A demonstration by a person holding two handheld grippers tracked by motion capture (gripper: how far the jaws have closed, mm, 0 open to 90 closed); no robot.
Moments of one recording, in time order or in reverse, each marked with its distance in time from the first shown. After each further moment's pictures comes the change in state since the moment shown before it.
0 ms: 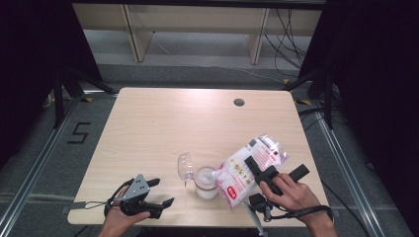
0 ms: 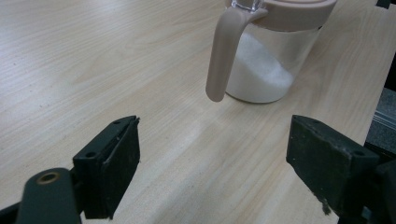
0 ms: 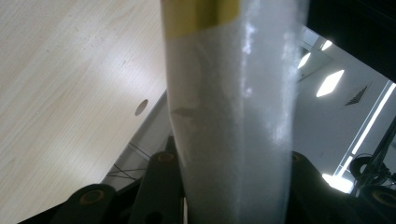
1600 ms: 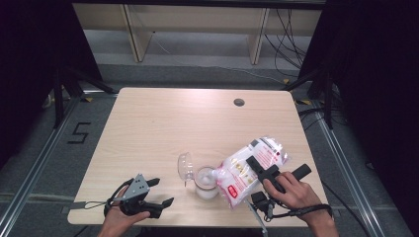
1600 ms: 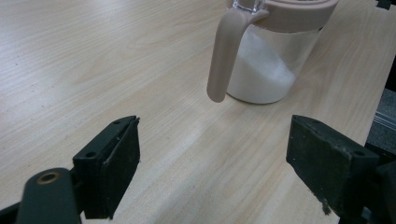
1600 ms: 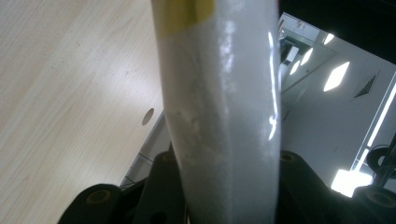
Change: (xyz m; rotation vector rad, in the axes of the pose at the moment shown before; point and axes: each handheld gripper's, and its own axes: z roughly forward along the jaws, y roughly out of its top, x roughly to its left) left arm 0.002 0.000 0.000 -0.009 -0.007 0.014; right arm 0.003 -0.007 0.001 -0.042 -0.005 0.116
